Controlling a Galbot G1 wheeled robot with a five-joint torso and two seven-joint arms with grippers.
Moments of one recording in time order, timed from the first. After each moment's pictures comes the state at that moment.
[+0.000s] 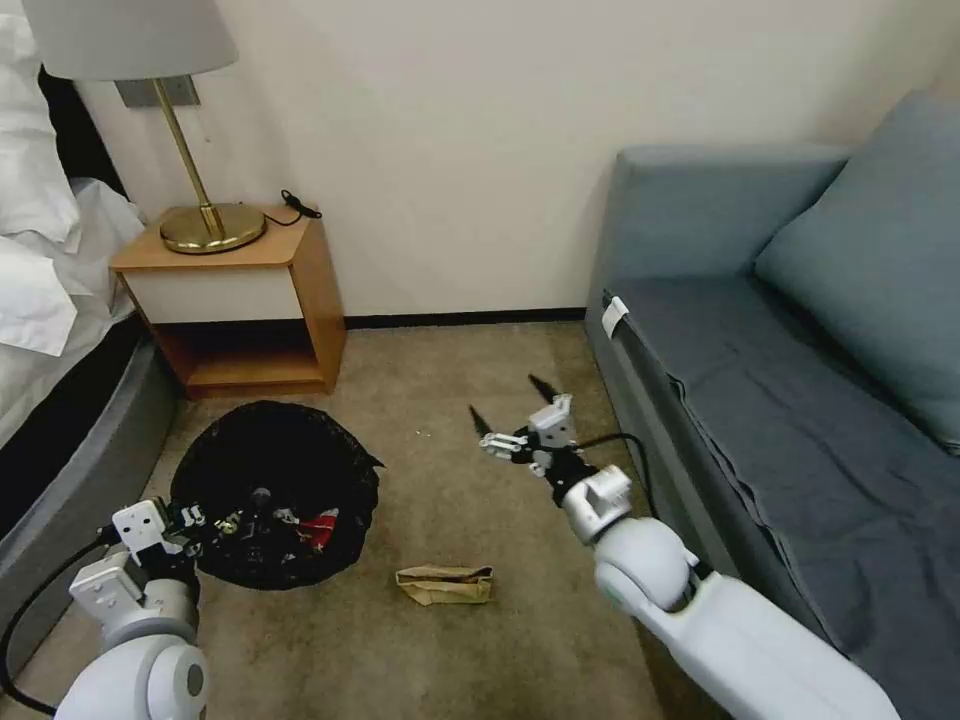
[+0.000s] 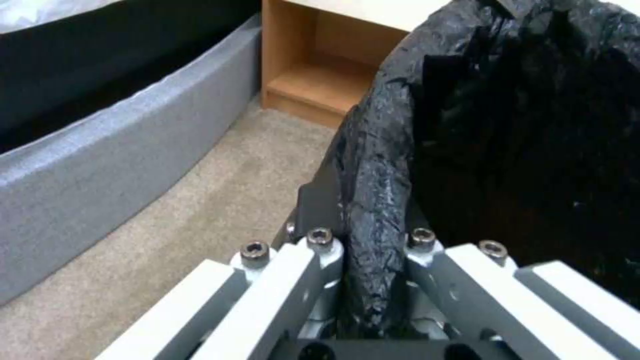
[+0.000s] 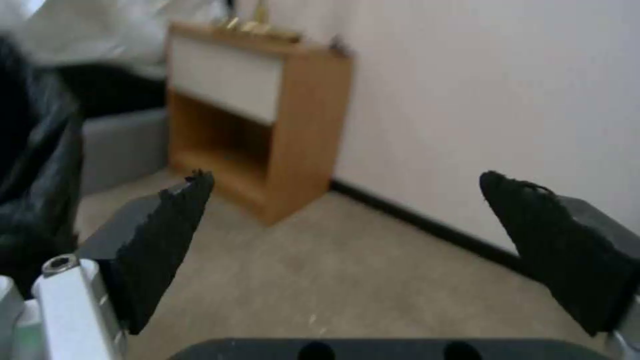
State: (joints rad) left arm 1.53 -1.59 -0.89 -2.22 -0.30 0.48 -0.18; right arm -0.78 0.96 -0.29 1.80 0.45 0.01 0.17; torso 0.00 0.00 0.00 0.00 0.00
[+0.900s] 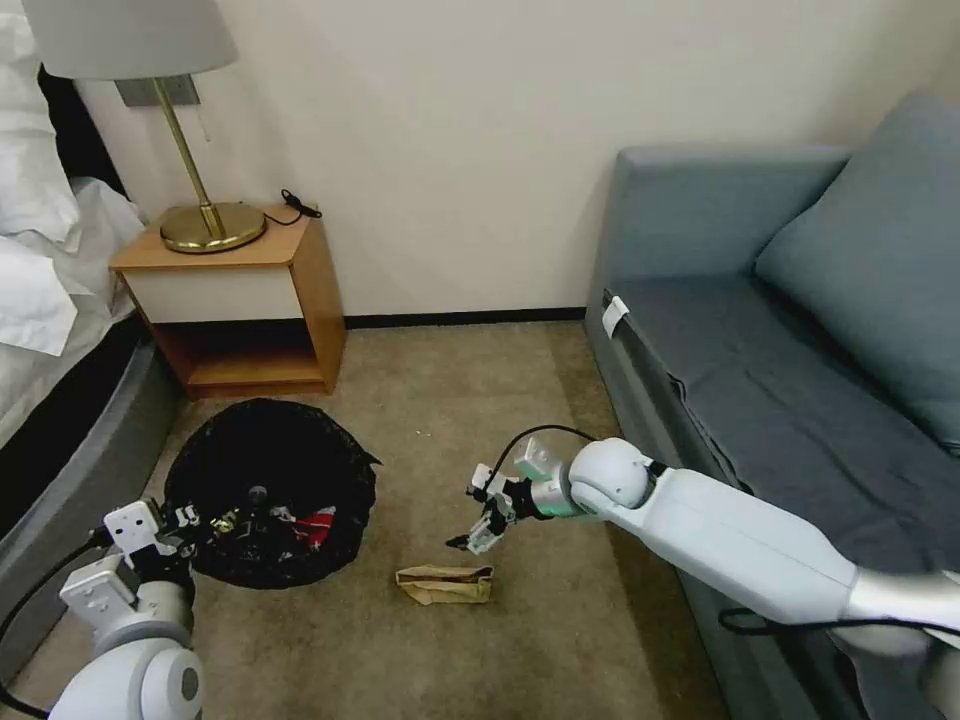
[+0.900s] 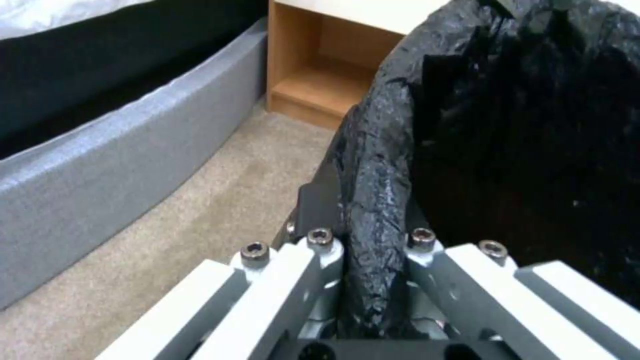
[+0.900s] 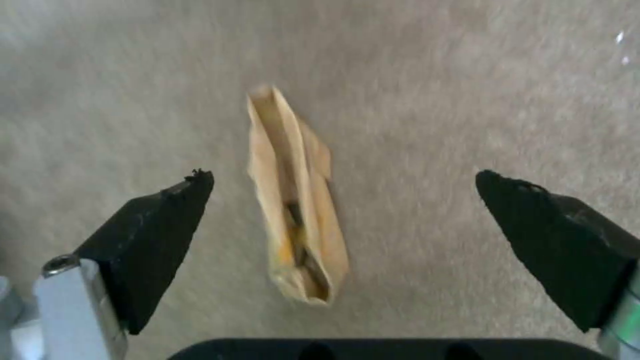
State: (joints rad) left arm 1.54 -1.60 -0.90 -2.22 -0.30 0.46 -0.18; right arm -0.30 0.99 -0.77 1.42 0.50 -0.49 -0.54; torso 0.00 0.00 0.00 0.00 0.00
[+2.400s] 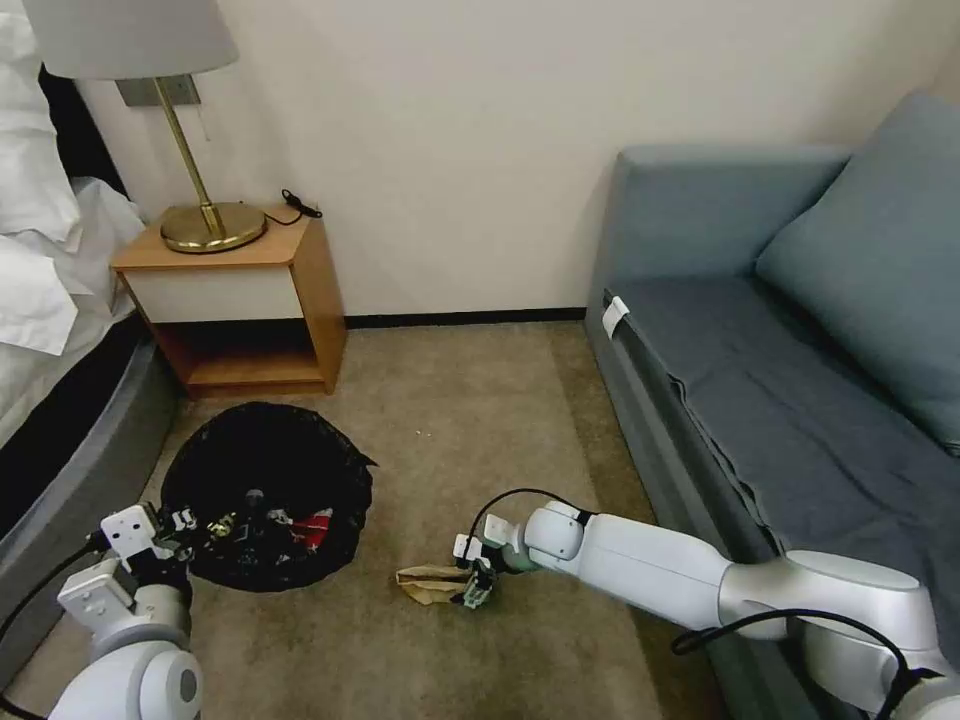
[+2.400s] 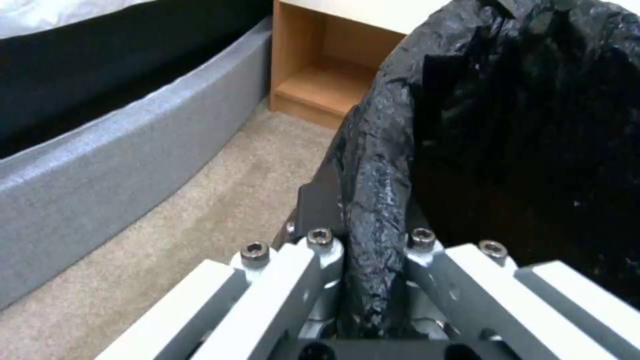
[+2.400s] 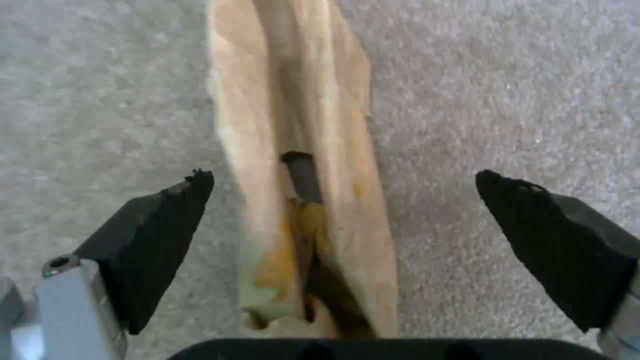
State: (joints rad) left arm 1.53 -1.60 -0.91 -2.22 -0.30 0.47 -0.18; right arm -0.32 1.23 -1.02 1.00 0.47 -0.26 -0.40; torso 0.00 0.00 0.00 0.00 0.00
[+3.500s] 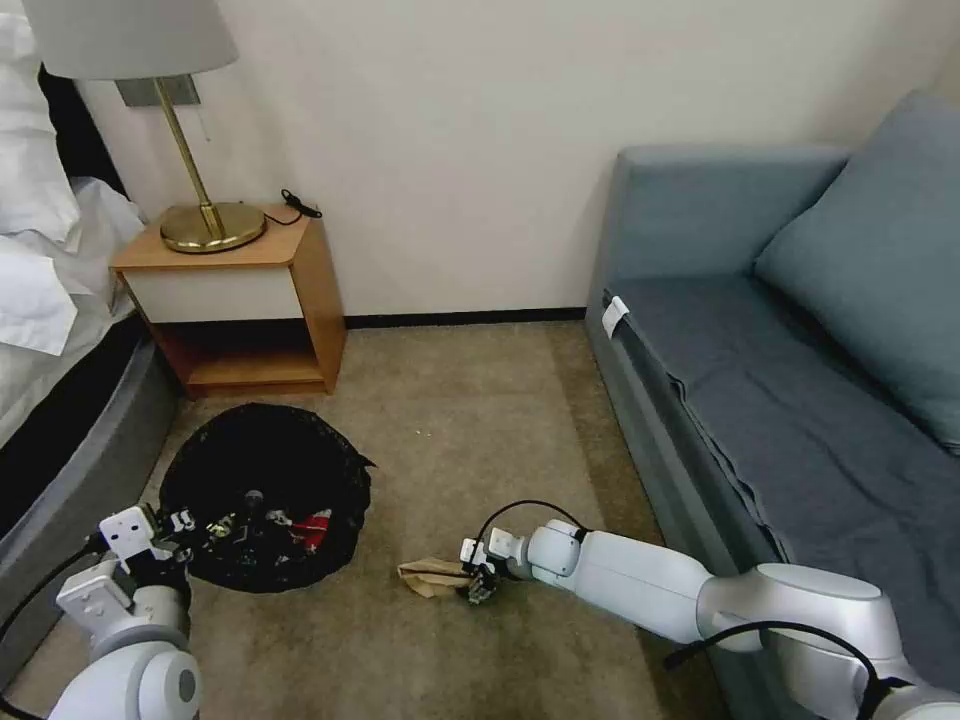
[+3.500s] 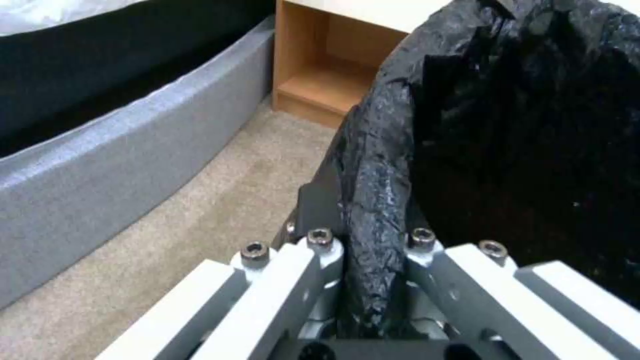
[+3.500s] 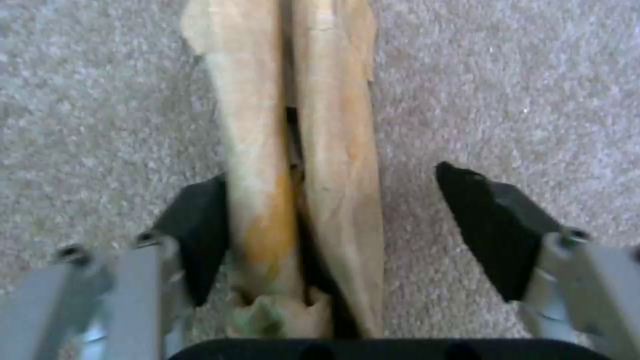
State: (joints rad) left arm 1.53 -1.60 -0.92 -2.21 -0.31 0.46 -0.17; right arm -0.36 1.27 -1.03 0.88 0.45 -0.14 -0.31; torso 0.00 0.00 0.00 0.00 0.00
